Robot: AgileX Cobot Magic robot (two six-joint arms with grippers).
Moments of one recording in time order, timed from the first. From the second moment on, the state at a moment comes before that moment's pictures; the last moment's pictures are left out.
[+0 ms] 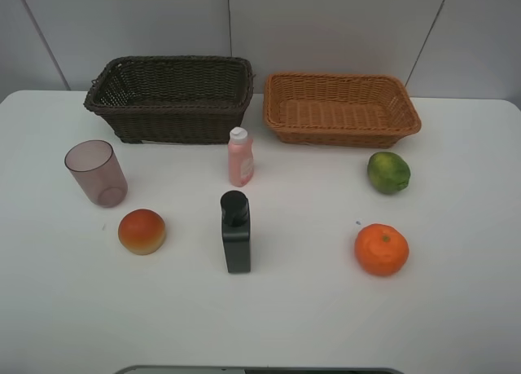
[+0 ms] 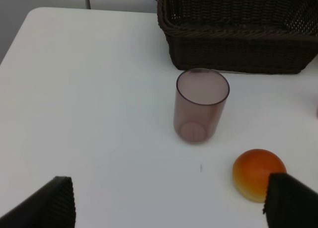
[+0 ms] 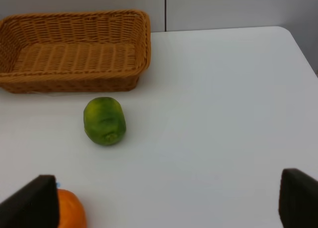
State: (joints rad) left arm 0.00 -0.01 -0.50 -0.01 1.07 -0.07; right arm -0.10 0.00 -0.52 -0.01 1.06 0.01
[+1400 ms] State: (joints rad) left arm 0.00 -0.01 -0.50 -0.01 1.07 -0.07; right arm -0.10 0.00 -0.52 -0.01 1.06 0.01
